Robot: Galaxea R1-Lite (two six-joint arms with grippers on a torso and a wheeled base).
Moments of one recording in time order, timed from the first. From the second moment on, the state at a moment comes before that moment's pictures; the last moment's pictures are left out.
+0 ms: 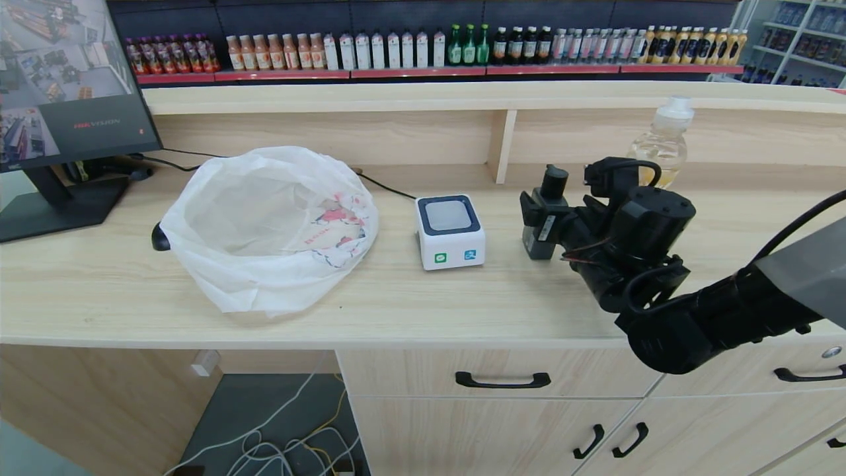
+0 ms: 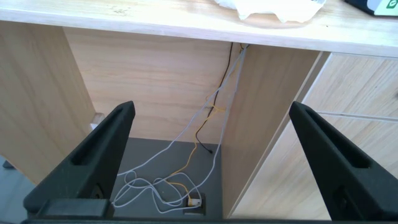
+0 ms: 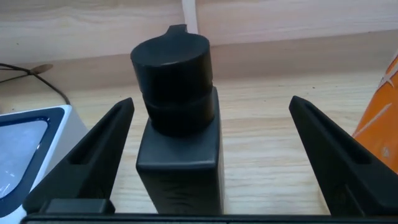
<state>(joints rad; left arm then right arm) 0.00 0.00 0.00 0.00 0.01 -0.01 0.42 2.06 -1.01 -1.24 -0.39 0.01</state>
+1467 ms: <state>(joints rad) 0.00 0.00 0.00 0.00 0.01 -0.01 0.40 2.14 -1.02 -1.31 -0.39 0.00</state>
